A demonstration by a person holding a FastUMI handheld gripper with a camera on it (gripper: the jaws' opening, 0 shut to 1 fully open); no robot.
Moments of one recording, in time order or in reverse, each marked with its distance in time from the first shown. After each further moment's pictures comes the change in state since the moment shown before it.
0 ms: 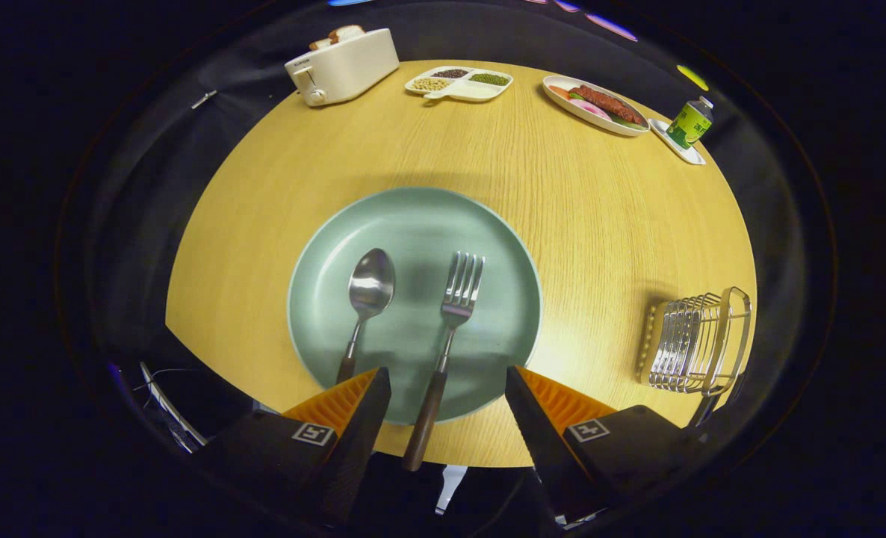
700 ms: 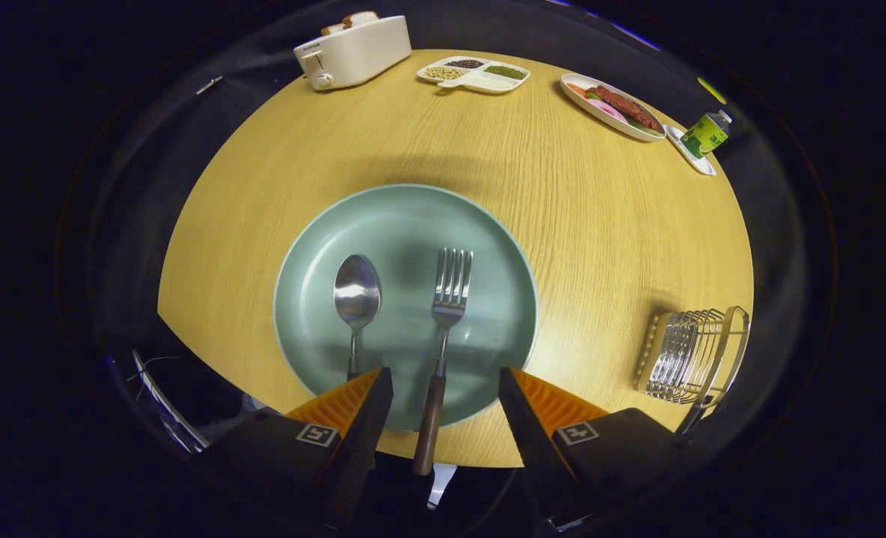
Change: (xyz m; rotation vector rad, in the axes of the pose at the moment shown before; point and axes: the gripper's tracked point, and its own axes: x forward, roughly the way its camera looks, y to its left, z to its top) arm 0.000 0.010 0.006 -0.065 0.039 0.000
